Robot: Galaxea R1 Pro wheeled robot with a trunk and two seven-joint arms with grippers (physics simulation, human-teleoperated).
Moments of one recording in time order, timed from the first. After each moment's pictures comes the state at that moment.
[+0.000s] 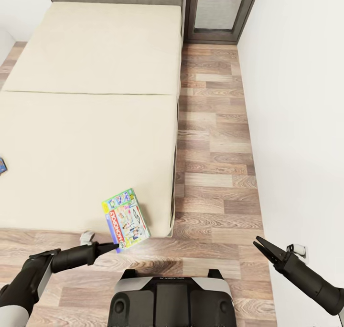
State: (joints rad) left arm -0.51 0.24 0.27 -0.83 0.03 0.48 -1.56; right arm -0.09 -0.11 -0.55 -1.52 -0.63 0.92 1.07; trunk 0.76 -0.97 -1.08
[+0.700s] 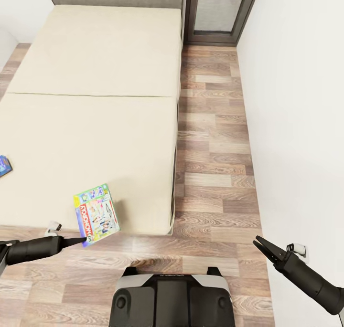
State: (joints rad) left arm -0.50 0.48 0.27 -0.93 0.04 0.75 -1.57; right arm -0.09 -0.10 -0.55 -1.54 -0.63 0.92 1.07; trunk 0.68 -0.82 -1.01
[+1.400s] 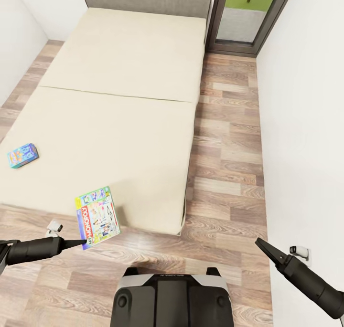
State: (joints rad) left arm -0.50 0.49 0.23 -0.93 0.04 0.79 -1.57; right arm -0.06 -0.10 -0.54 -1.54 -0.63 0.83 1.07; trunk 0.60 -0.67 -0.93
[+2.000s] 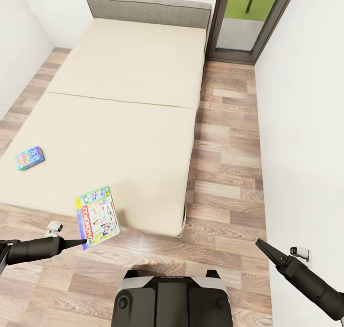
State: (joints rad) left arm -0.50 0.49 0.23 -0.93 0.04 0.79 -1.57; right arm -0.06 -0.10 -0.55 -1.54 -0.63 0.83 1.08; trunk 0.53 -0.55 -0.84
